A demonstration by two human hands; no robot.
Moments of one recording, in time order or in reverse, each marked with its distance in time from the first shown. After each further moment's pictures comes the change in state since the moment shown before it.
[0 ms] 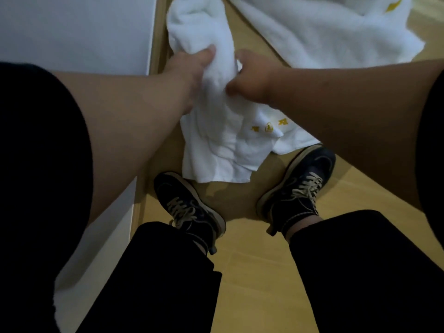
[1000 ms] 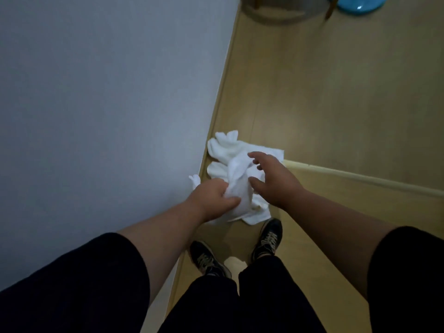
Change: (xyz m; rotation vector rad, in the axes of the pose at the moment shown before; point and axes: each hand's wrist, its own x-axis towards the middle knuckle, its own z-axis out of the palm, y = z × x) left_hand -0.492 0.187 -0.094 0.976 -0.244 0.637; right_hand -0.444 -0.172 -0.213 0.020 0.449 -0.320
